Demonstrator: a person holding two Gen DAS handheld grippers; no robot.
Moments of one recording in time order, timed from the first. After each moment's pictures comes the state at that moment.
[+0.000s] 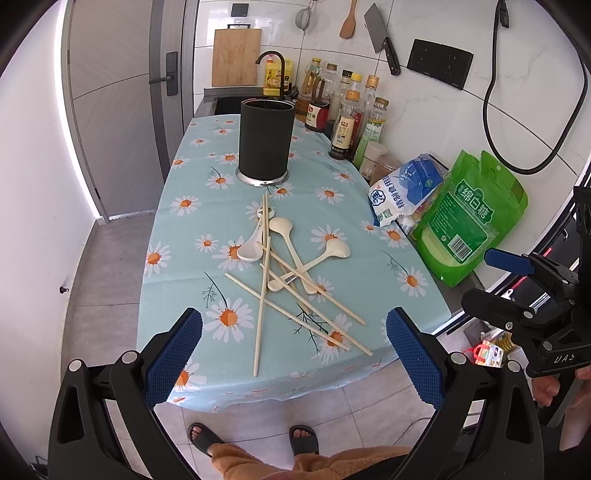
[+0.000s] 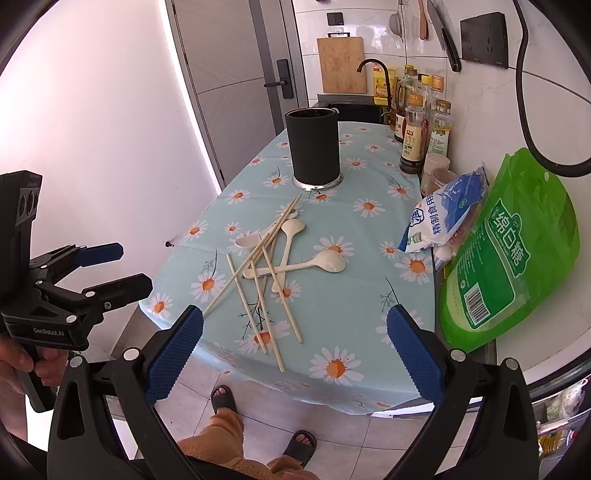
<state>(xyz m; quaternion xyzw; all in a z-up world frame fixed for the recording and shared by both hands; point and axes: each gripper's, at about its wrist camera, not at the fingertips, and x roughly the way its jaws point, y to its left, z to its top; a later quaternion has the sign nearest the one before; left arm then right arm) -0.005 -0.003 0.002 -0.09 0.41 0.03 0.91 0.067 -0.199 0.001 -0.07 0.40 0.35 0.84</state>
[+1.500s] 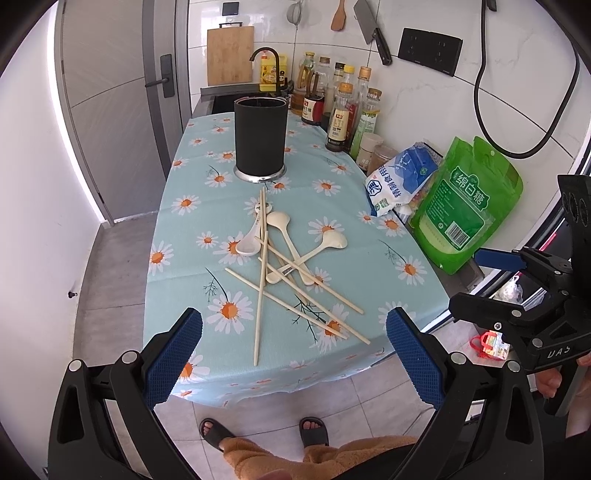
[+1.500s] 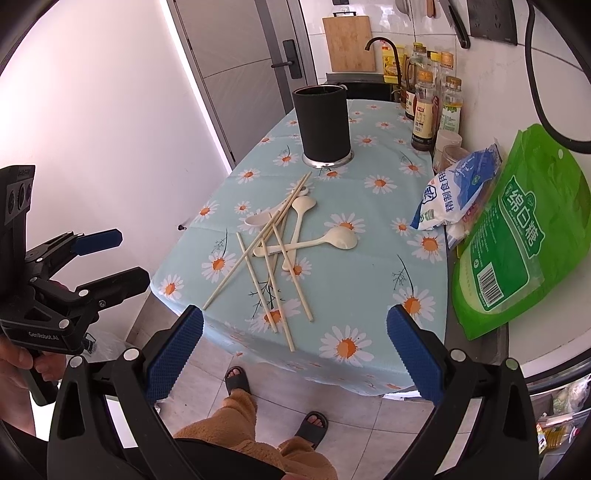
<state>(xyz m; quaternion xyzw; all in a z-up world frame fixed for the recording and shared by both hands) -0.009 -0.015 0.006 -0.07 0.42 0.03 0.90 0.070 -0.200 -0.005 -0.07 0.45 0.37 0.81</state>
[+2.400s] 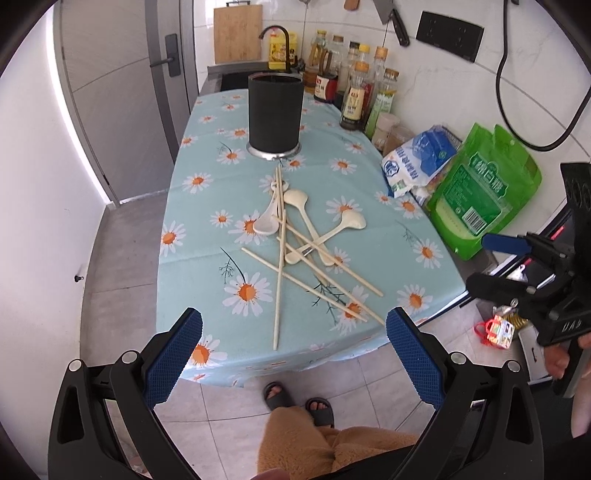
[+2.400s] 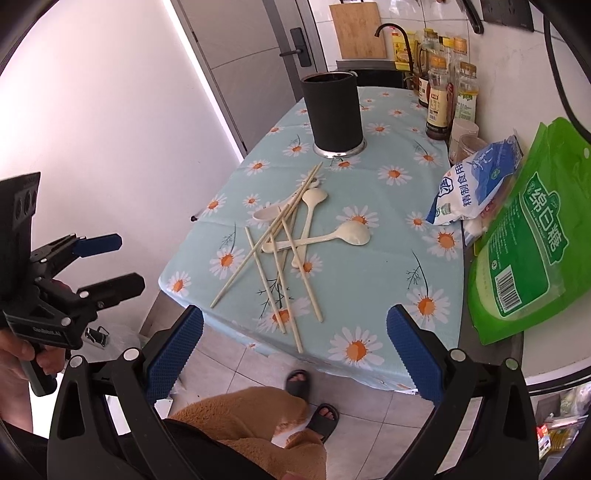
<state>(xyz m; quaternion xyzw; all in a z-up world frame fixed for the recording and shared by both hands) -0.002 0.004 -0.002 -0.06 0.47 0.04 0.88 0.091 -0.191 -0.014 -0.06 0.47 0.39 0.79</state>
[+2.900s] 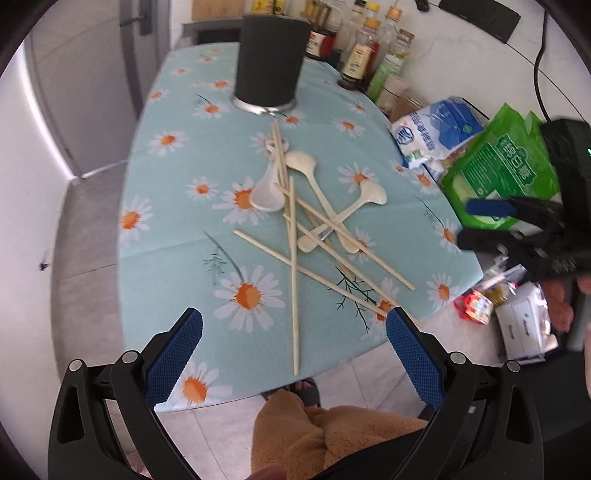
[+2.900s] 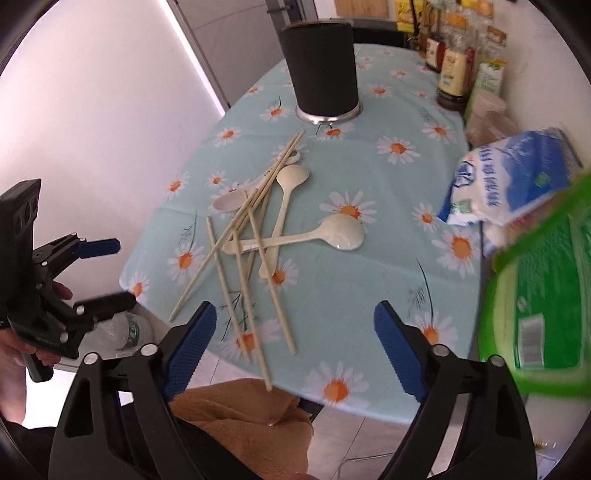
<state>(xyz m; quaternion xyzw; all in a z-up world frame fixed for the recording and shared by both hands) 0.054 0.054 -0.071 -0.10 0.53 -0.04 0.84 0.170 -0.138 -0.066 -0.11 0.55 0.38 0.74</state>
